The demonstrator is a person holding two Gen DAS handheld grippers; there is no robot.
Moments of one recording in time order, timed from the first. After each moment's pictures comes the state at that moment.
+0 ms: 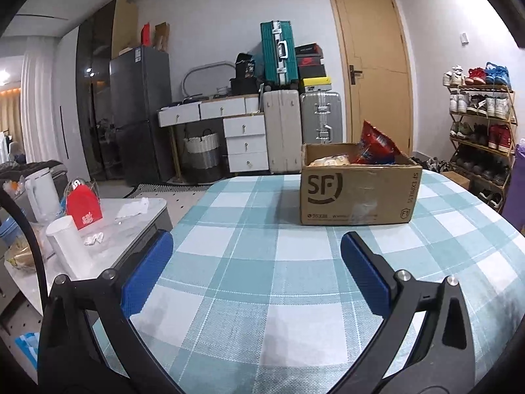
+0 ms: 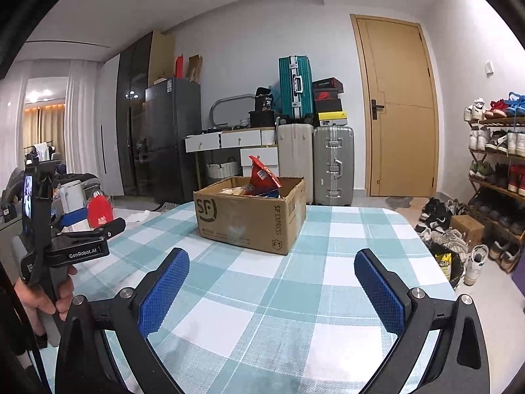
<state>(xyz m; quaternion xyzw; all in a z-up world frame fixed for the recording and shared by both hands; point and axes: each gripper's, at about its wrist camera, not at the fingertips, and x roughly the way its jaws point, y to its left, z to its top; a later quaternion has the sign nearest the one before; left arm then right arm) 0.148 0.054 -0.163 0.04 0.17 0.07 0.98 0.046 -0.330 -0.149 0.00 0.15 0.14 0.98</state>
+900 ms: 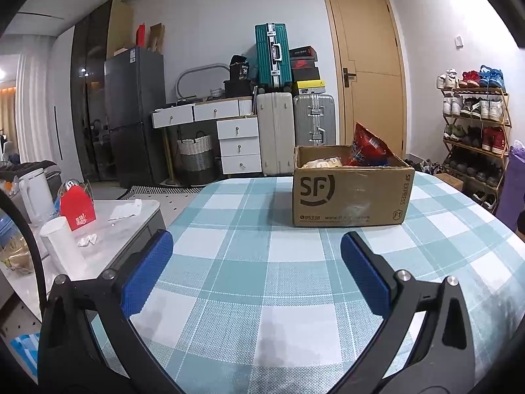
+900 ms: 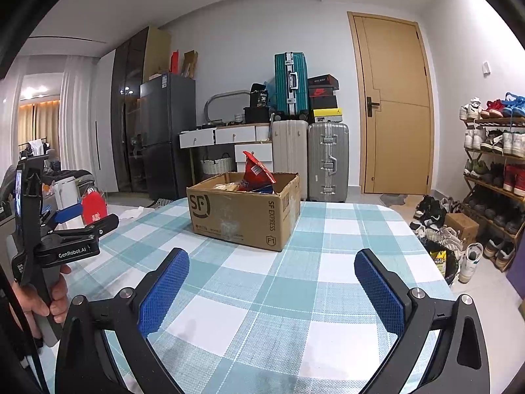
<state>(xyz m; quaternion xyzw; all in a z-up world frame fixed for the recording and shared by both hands) 0.145 0.052 -0.162 0.03 0.16 0.06 0.98 0.043 -0.328 -0.151 0.00 0.15 0.12 0.98</state>
